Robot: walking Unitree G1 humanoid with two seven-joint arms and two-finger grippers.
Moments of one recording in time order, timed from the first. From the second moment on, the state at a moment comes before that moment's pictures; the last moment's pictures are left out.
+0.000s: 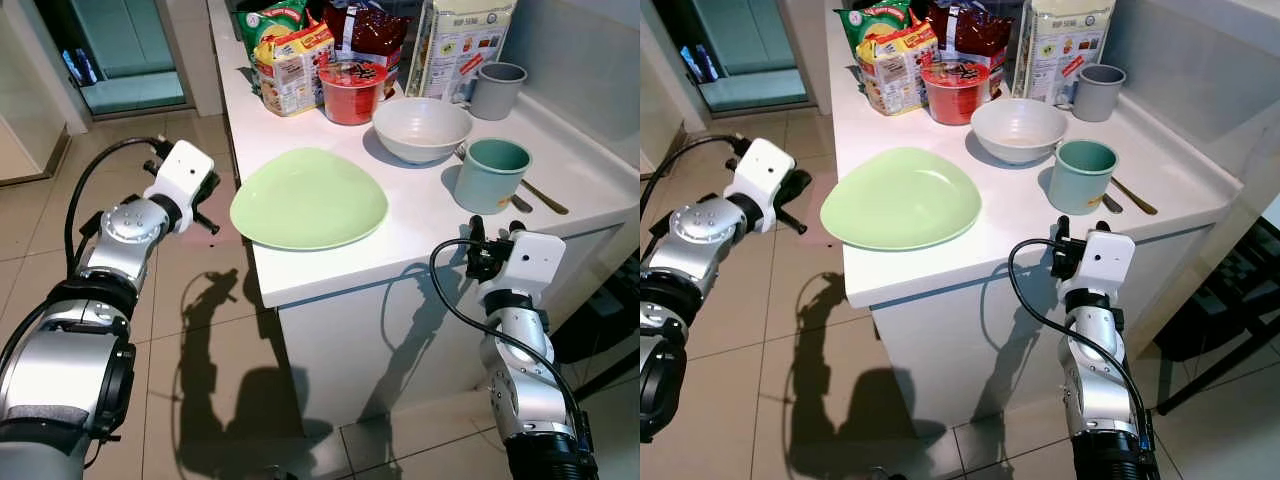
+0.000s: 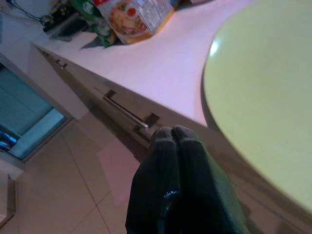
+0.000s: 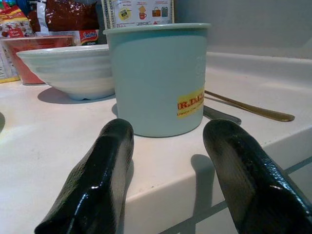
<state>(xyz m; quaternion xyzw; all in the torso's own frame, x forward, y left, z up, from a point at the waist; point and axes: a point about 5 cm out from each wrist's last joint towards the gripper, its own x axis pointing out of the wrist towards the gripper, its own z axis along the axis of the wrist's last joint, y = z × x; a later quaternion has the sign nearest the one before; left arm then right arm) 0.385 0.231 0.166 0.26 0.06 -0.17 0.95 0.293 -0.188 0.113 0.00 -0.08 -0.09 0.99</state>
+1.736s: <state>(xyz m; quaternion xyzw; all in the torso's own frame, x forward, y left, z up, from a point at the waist) 0.391 0.213 0.188 0.26 0.01 -0.20 0.94 0.292 -0.189 0.112 0.00 -0.07 -0.09 0.99</state>
